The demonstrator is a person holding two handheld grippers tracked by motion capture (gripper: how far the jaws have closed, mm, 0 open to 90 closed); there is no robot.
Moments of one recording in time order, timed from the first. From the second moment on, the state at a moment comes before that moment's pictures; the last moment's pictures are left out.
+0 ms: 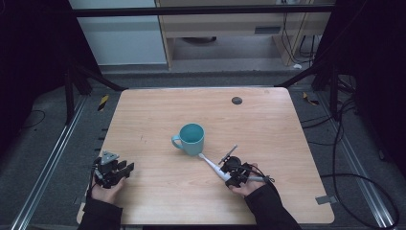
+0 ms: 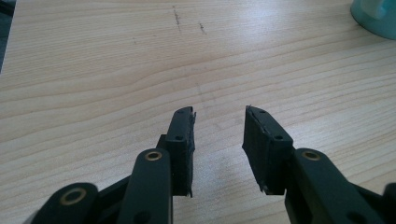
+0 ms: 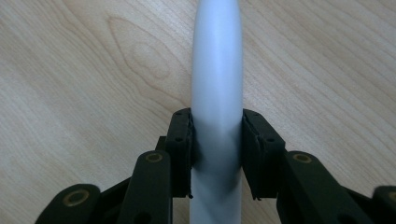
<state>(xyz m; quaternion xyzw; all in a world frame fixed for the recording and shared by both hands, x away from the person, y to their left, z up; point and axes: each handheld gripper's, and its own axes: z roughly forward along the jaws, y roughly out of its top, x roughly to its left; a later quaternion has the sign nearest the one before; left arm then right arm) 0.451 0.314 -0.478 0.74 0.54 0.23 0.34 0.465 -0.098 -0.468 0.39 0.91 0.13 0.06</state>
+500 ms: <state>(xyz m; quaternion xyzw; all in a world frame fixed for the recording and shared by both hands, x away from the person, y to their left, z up) 0.450 0.314 -0.477 0.74 0.54 0.23 0.34 0.453 -0.128 -0.443 0.43 0.88 0.18 0.10</state>
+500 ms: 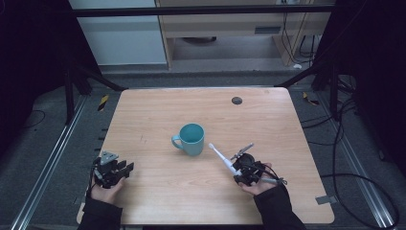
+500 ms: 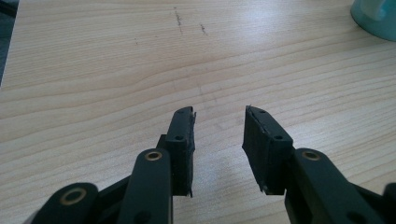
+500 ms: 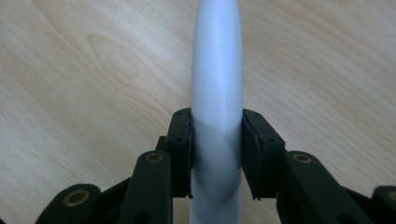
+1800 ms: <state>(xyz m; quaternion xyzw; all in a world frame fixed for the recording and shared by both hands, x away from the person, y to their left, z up) 0.450 0.315 -0.477 0.74 0.54 0.23 0.34 0.474 -0.118 -0.384 0.46 0.70 0.47 0.29</state>
